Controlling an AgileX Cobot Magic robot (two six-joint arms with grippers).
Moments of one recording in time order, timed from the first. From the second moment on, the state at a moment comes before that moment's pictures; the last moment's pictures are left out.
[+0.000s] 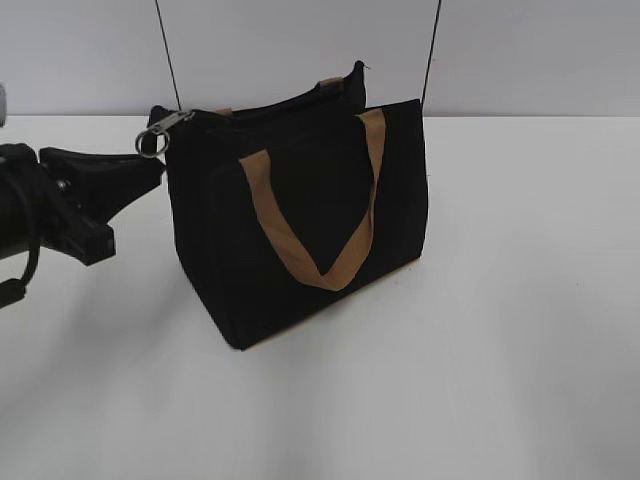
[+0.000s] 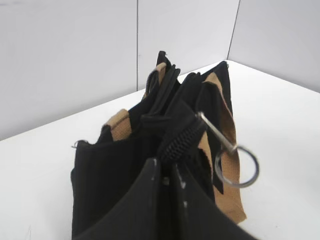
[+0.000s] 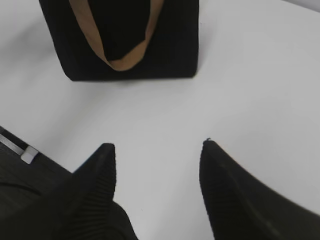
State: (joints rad) left arm -0.26 1.42 -0.41 0.66 -0.82 -0.41; right arm -0.03 0.46 -0.61 0.60 0.96 -0.71
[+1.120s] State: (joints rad) left arm -0.26 1.22 -0.63 0.99 -0.60 -0.79; right arm 0.17 1.07 -0.84 1.17 0.78 -1.33
